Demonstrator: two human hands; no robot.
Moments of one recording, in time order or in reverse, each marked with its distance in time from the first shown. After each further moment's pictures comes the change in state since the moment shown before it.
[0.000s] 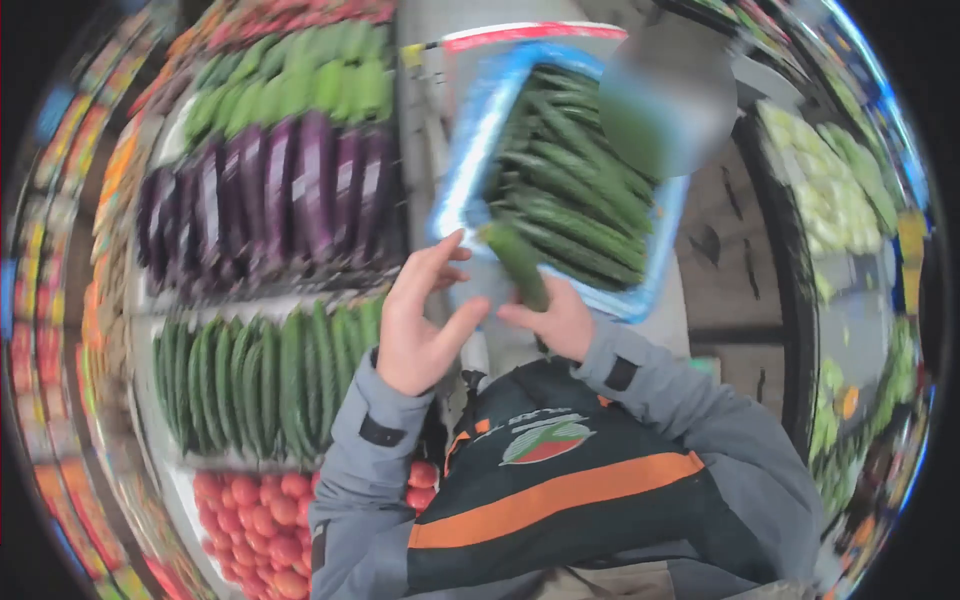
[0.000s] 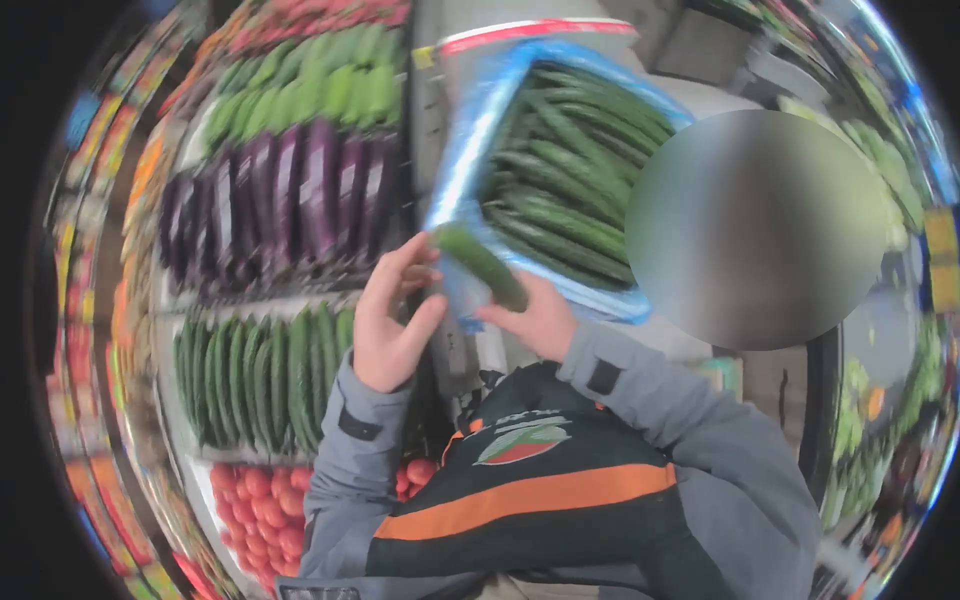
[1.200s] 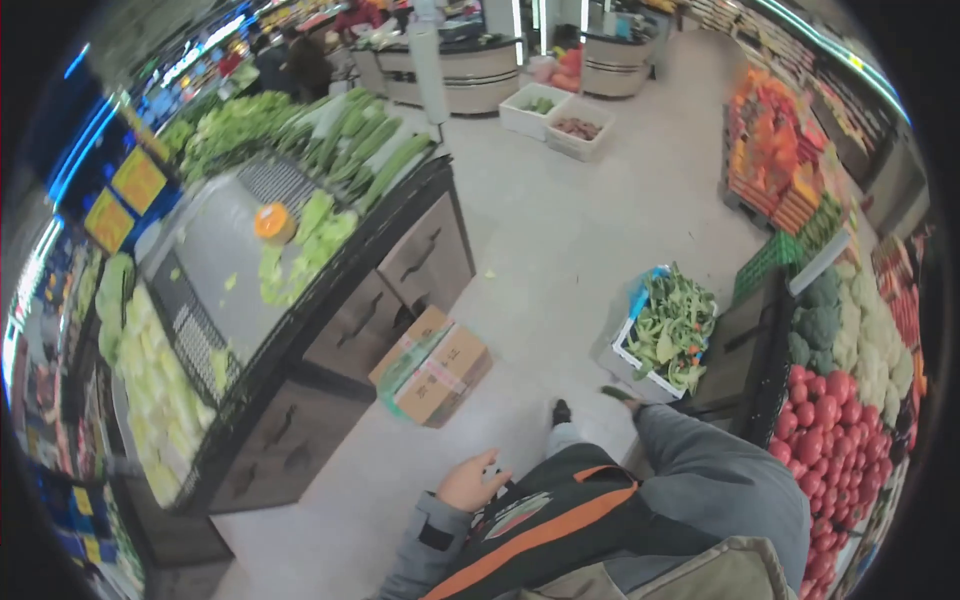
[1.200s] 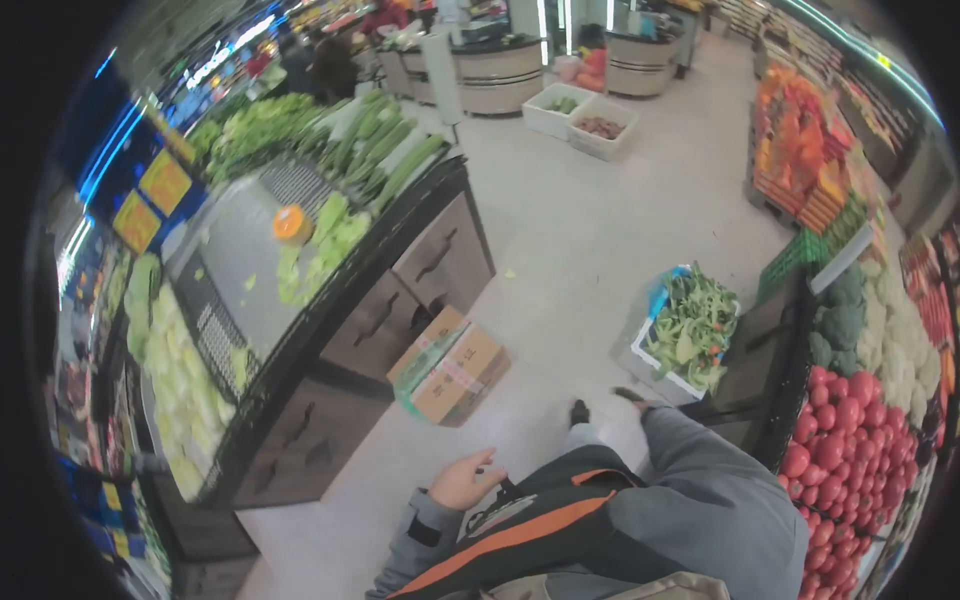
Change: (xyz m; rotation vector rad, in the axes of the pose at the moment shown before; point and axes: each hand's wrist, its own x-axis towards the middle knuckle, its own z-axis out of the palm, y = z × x) left_hand -0.216 0.171 0.646 0.789 -2.554 0.789; right_hand -0.634 0.485 0.106 1.015 1.962 0.382
